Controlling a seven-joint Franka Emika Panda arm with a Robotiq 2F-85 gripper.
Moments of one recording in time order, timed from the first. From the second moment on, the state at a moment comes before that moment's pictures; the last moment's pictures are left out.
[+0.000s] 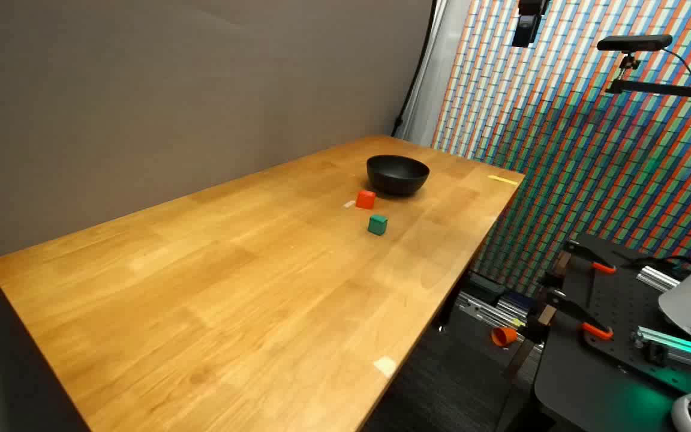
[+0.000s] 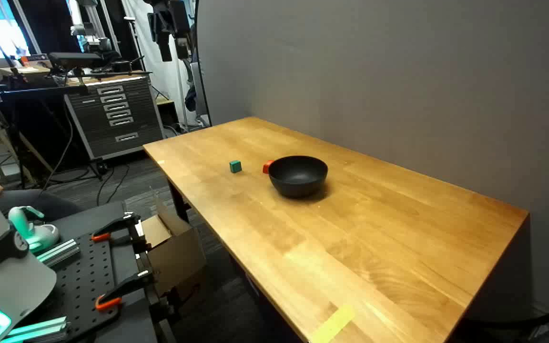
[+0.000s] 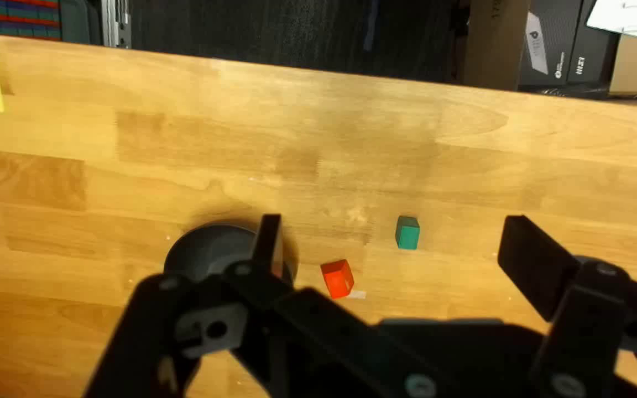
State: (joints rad) arm 0.09 -0.40 0.17 -2.22 -0.03 1.79 0.07
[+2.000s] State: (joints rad) arm 0.09 -0.37 0.17 -2.21 -0.03 1.78 0.07
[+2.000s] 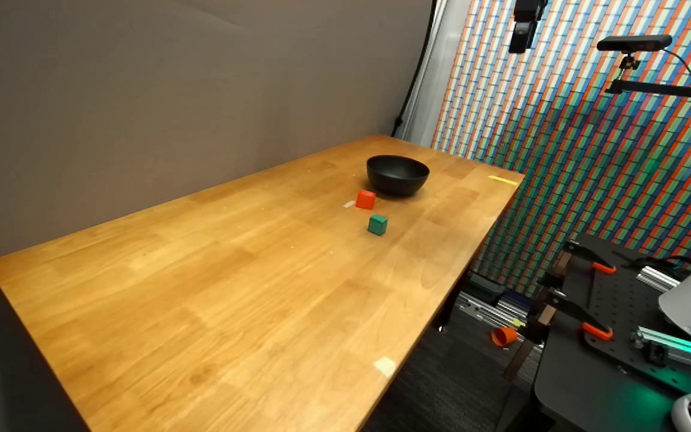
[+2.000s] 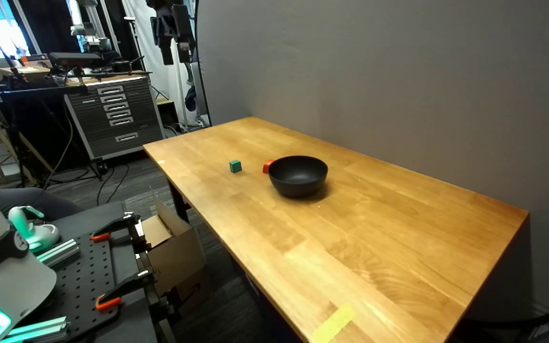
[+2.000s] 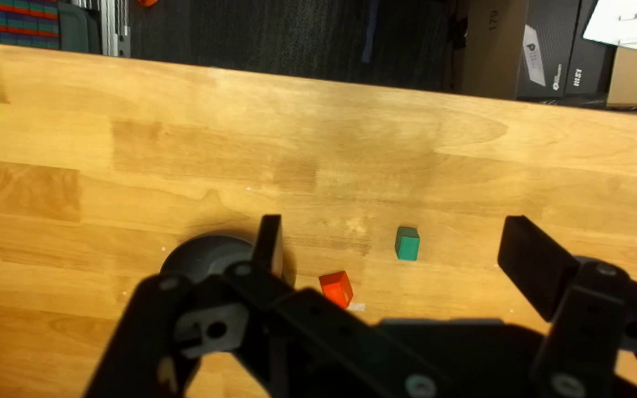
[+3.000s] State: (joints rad) arm 0.10 0.27 0.14 -1.83 -0.01 1.78 0.01
